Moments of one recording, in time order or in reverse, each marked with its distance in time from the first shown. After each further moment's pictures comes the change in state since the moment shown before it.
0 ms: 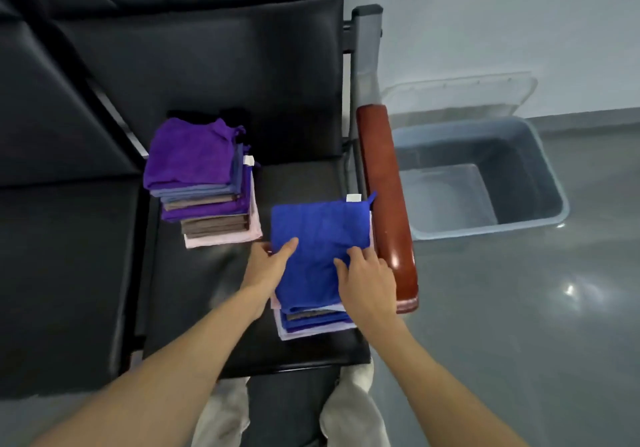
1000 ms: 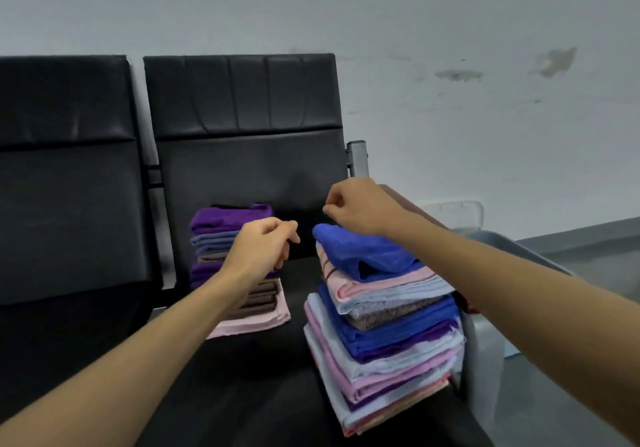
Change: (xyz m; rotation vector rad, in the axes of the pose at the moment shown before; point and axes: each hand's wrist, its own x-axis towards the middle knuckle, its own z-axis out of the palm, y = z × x) left_hand 0.021 -0.050 -0.099 0.094 -0.030 1.229; right_hand 0.002 -0.092 0.008 -0.042 0.531 -0.485
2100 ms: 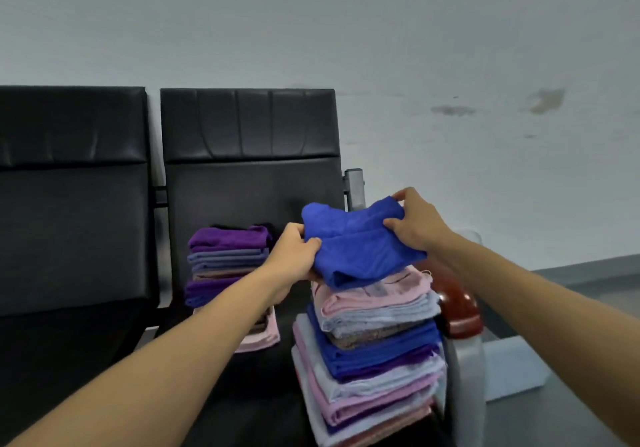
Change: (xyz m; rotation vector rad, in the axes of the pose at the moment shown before) left_hand 0.016 0.032 0.058 -0.221 0.004 -0.162; right_hand -0.032 0.072 -0.040 0.269 0.152 0.335
